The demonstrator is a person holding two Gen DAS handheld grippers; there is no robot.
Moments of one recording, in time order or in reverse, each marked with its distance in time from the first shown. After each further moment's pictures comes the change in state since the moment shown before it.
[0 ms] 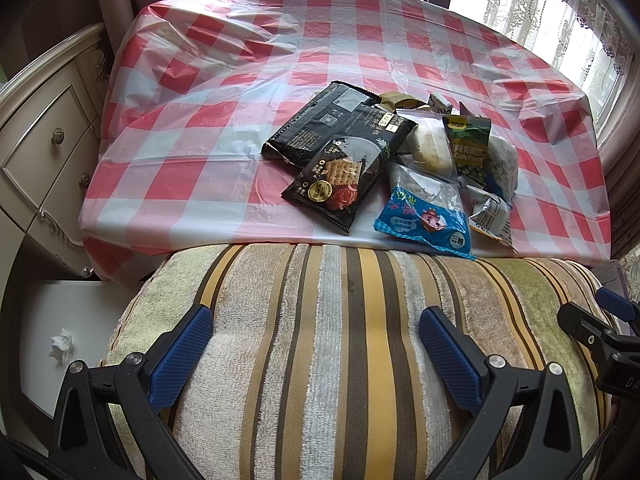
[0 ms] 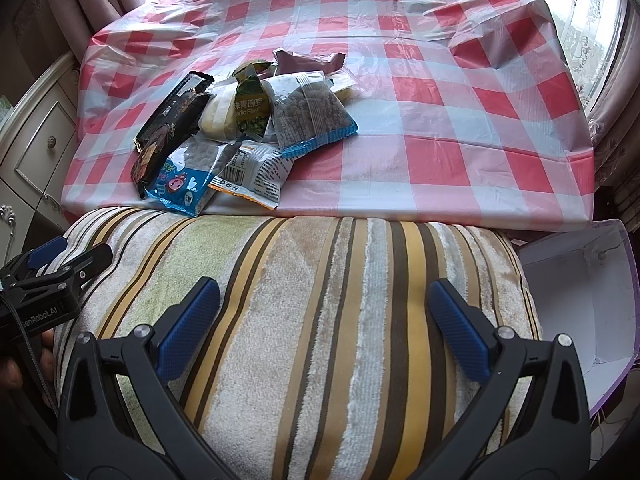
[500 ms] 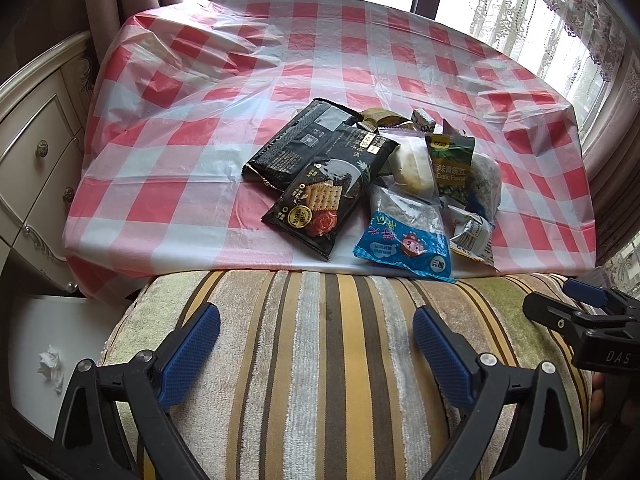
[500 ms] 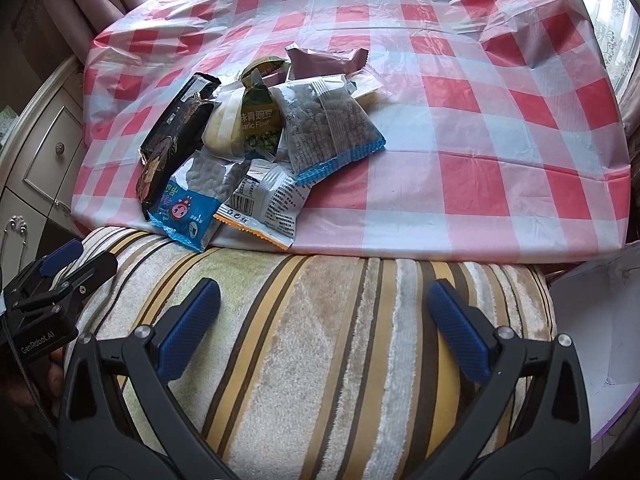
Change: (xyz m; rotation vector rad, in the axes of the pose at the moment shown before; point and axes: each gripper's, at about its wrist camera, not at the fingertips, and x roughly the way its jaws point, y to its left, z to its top) left arm 0.001 -0.002 0.016 0.001 -0.037 -0.068; right arm 0.029 0.002 0.036 0.005 0.052 0.091
